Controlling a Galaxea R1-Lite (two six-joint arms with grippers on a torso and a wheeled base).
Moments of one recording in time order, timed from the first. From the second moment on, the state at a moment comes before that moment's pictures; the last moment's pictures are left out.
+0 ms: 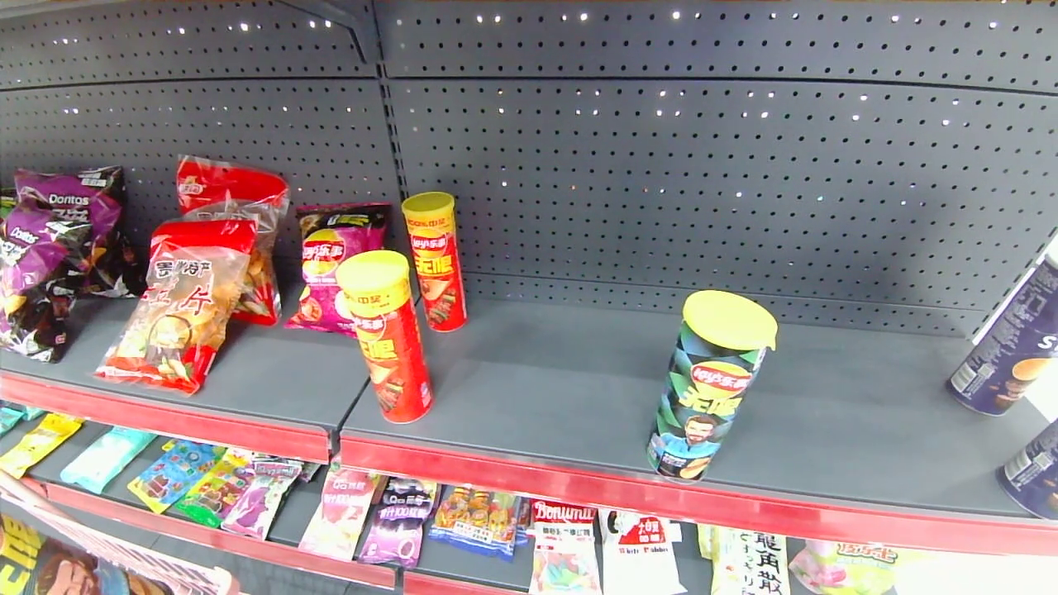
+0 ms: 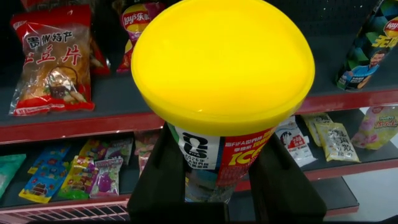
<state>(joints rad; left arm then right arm) -0.33 0.33 -0.51 0.24 0.05 0.02 0.00 0.00 -0.03 0.01 -0.11 0.01</state>
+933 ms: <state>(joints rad) -0.33 0.35 -0.53 0.24 0.05 0.02 0.00 0.00 -0.02 -0.02 0.02 0.03</state>
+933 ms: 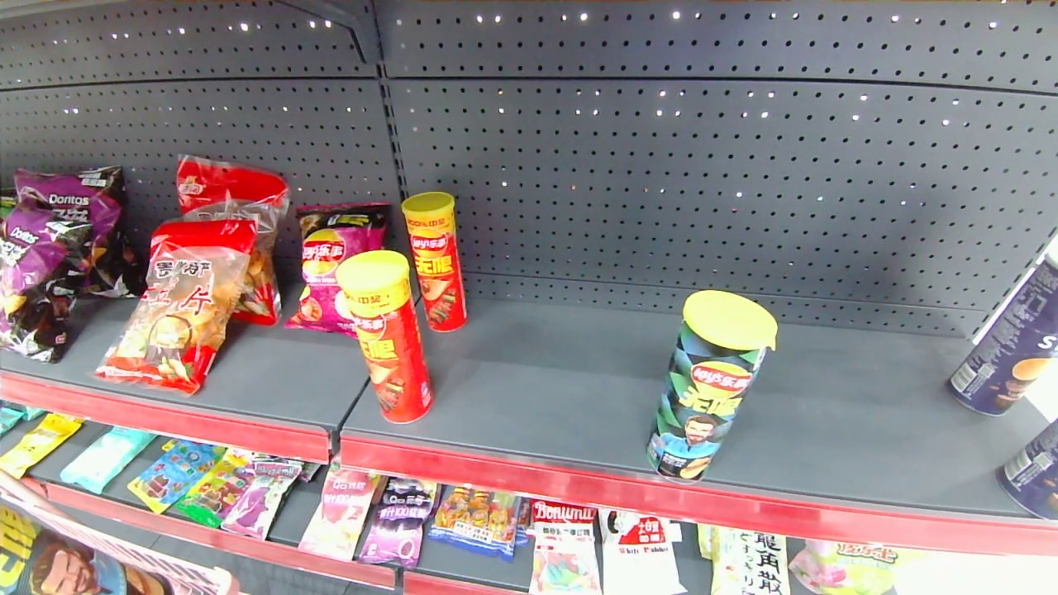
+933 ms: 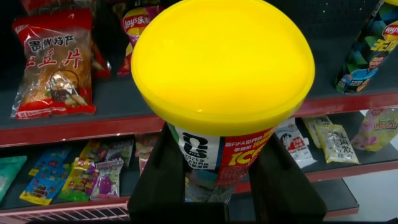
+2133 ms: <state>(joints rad) -0.33 0.41 -0.59 0.18 -0.01 0.02 0.00 0.00 -0.02 -0.03 -0.07 -0.01</state>
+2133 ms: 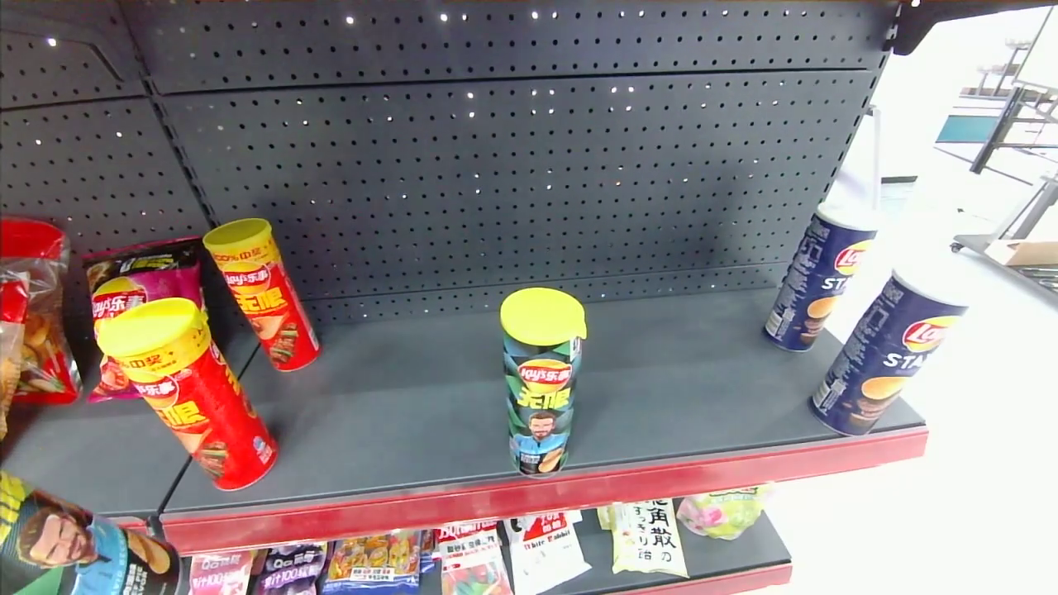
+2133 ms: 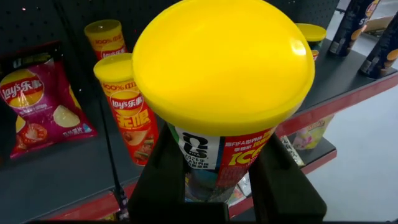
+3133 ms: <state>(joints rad) -0.34 0.64 -0.61 0.01 -0.14 0.02 0.00 0.00 0.00 0.00 0.01 0.00</state>
